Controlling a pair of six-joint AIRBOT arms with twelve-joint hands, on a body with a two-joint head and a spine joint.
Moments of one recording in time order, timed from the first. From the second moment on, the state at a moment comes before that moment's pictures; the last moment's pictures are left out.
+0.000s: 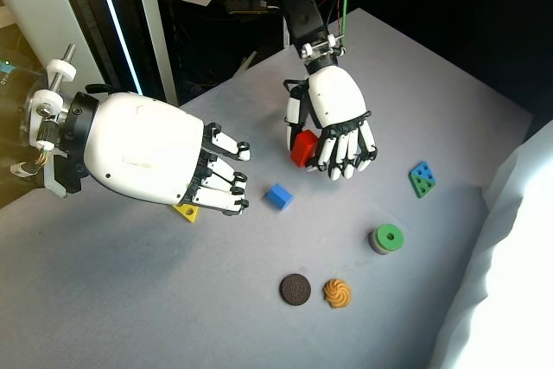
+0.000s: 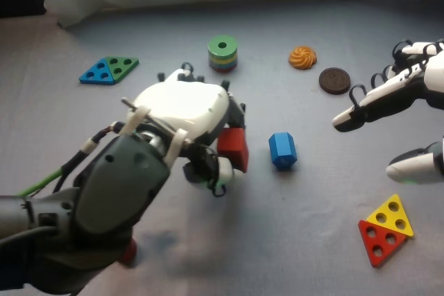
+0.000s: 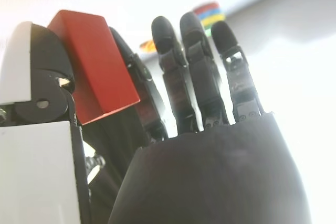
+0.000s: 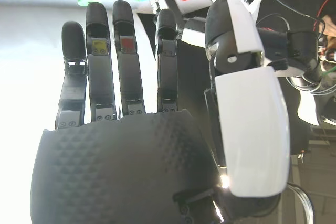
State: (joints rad) left arm 0.33 -1.24 0.88 -1.12 -0.85 1.89; right arm -0.30 -0.66 0.78 -0.31 0.28 -0.42
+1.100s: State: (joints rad) left arm 0.38 -1.30 0.98 -1.10 -0.86 1.84; right arm -0.30 -0.66 0.78 -0.31 0.28 -0.42
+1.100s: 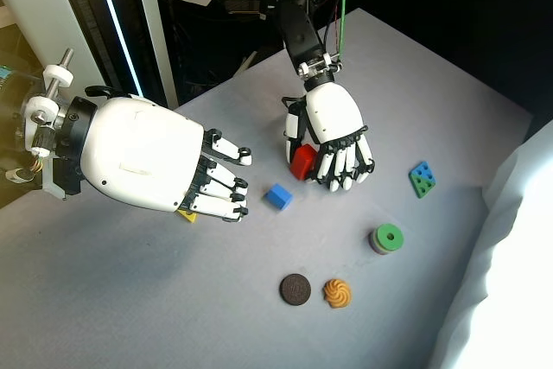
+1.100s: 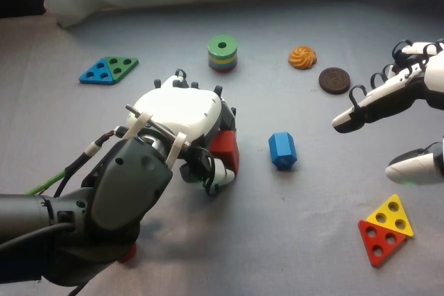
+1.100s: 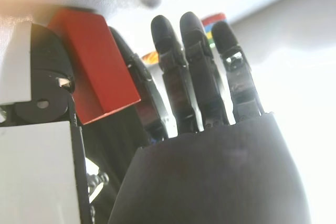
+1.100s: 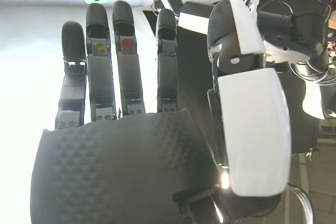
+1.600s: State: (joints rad) left arm 0.38 -1.31 0.99 -1.10 -0.85 1.84; right arm -0.30 -0.66 0.78 -0.31 0.28 -0.43
